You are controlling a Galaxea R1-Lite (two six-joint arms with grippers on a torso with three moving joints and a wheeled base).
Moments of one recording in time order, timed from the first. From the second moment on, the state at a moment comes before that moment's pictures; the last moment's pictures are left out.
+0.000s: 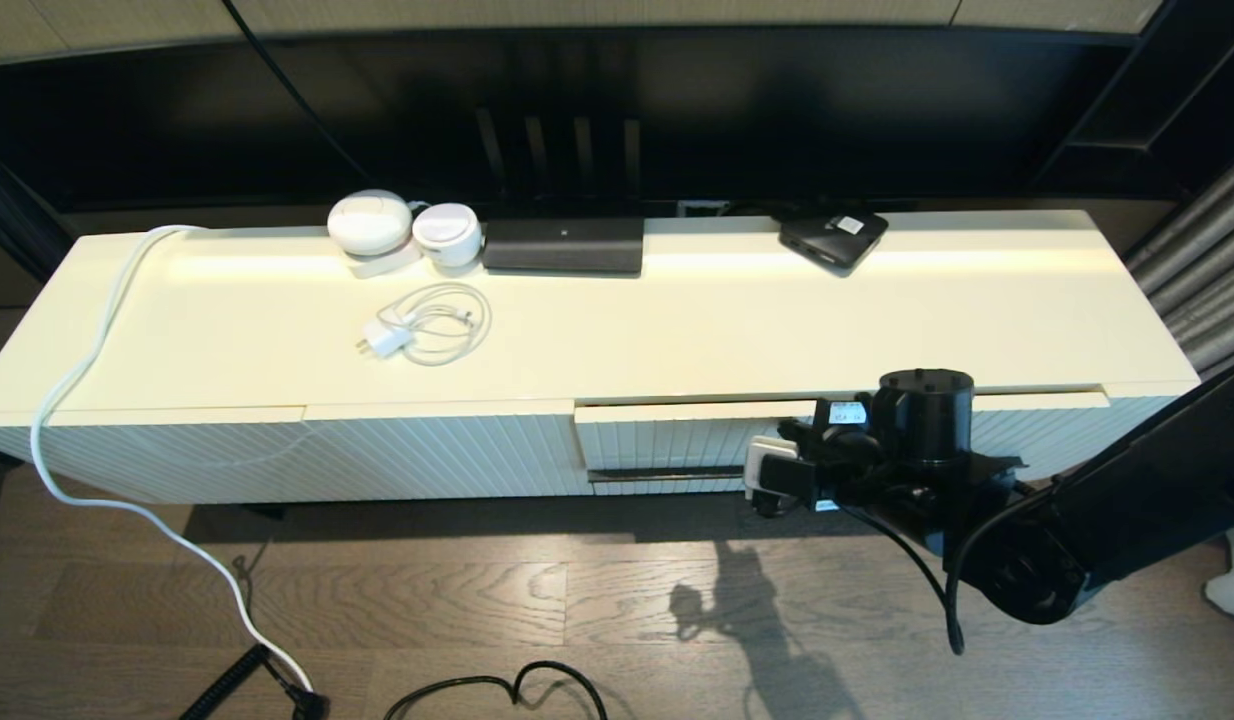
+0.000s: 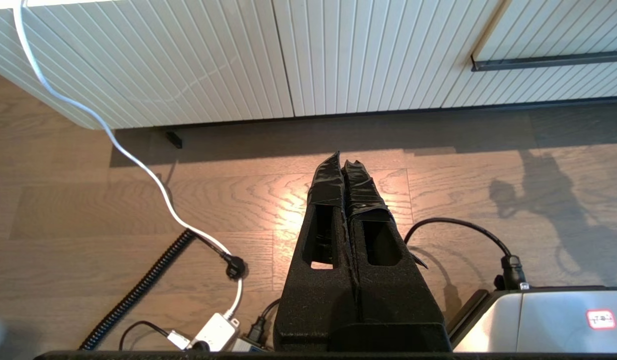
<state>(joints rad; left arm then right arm) 0.00 0.00 0.00 0.03 0.00 0.04 0.43 2.04 -0.87 -0.92 -0.13 -1.32</state>
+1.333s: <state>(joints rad) 0.00 0.00 0.00 0.03 0.00 0.04 0.44 1.63 -0.65 -0.52 -0.15 -1.29</state>
